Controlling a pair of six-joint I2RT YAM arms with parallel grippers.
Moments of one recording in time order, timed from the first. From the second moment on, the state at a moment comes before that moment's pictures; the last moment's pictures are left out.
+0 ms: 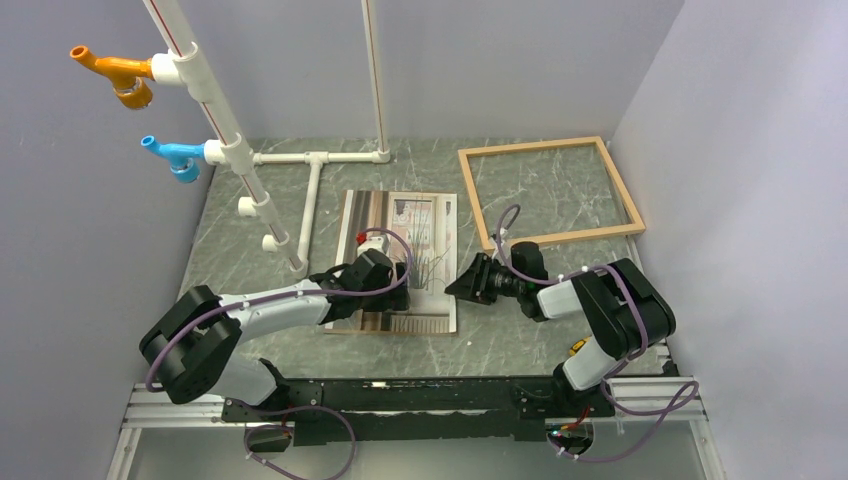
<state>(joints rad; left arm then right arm) -0.83 1.40 0.66 -0.15 -0.17 -0.76 0.36 1.60 0.36 0.65 -0.70 0.82</state>
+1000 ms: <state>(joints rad) -0.86 1.07 0.72 -0.34 -0.09 -0.70 0.37 1.28 0.35 0.46 -0.73 0.79</state>
